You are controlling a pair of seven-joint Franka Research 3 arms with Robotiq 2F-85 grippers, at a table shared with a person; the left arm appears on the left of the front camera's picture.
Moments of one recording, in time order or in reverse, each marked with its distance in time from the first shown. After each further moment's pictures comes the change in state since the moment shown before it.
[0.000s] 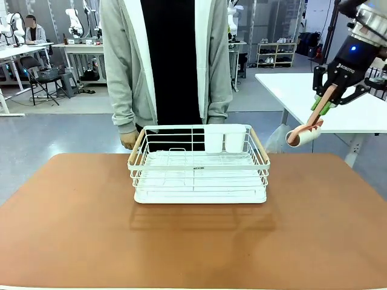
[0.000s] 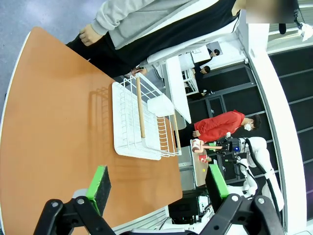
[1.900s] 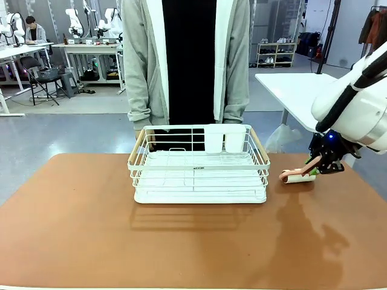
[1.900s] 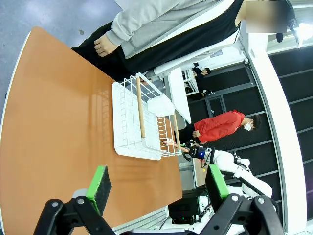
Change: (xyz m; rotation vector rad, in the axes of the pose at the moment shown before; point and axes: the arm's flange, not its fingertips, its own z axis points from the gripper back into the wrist) left arm 0.000 0.000 0.000 0.000 0.000 0.000; right arm 0.044 -0.080 -0.188 0.201 -0.179 -0.398
